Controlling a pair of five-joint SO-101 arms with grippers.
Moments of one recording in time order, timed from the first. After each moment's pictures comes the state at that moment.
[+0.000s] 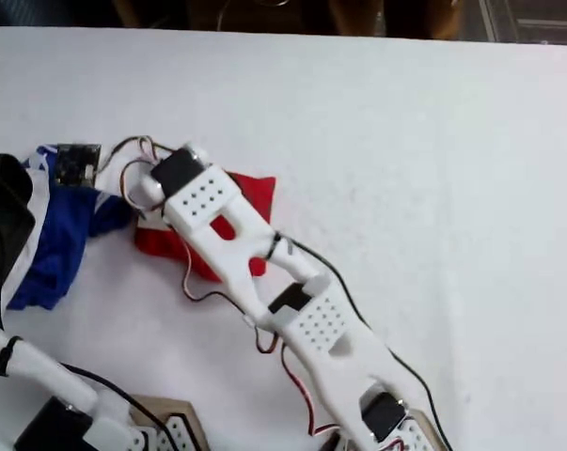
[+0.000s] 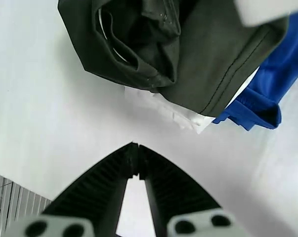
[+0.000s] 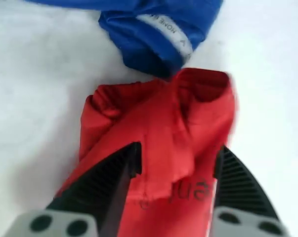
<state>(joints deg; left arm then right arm) -64.3 -24.8 10.2 84.2 -42.8 -48.3 46.4 -61.5 85.5 43.6</state>
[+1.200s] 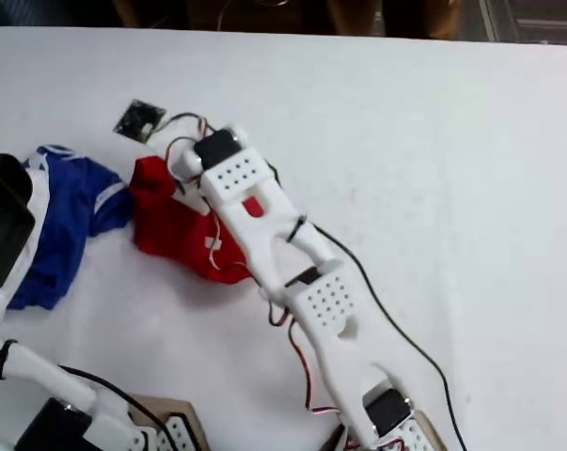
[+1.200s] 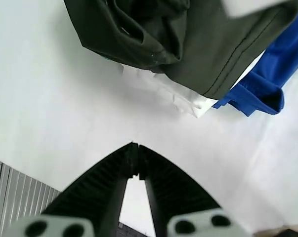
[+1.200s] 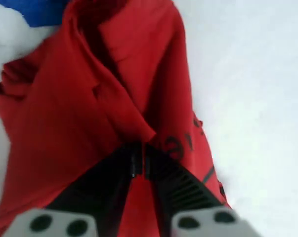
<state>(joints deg) -67.4 -24.8 10.2 87.2 -42.8 -39.1 56.4 -63.1 84.2 29.2</state>
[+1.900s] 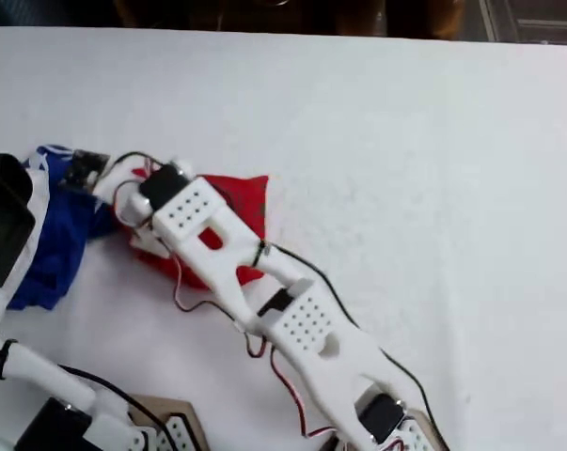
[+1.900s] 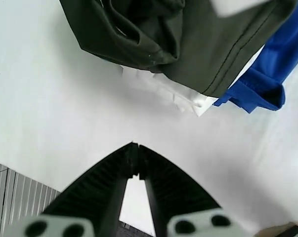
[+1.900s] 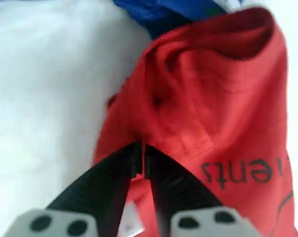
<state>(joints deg) -67.3 -24.8 10.2 87.2 -45.0 -51.6 53.2 -63.2 91.0 25.9</state>
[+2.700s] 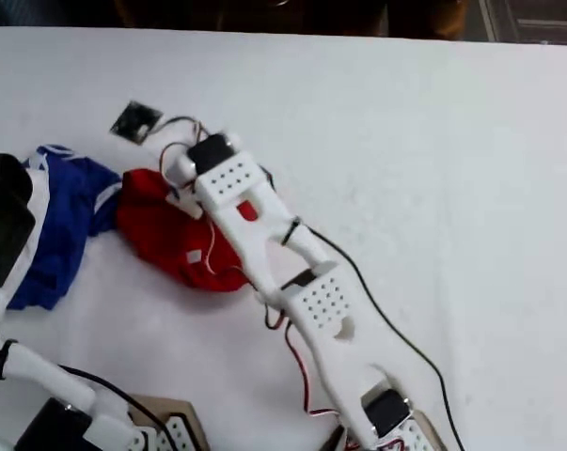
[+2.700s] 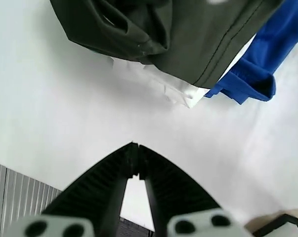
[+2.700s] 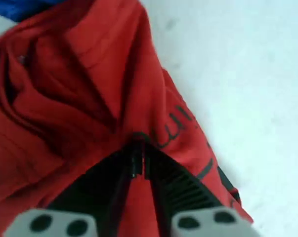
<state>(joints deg) -67.3 -24.8 10.2 89.8 -44.9 -40.4 57.1 -63.2 83.7 25.5</state>
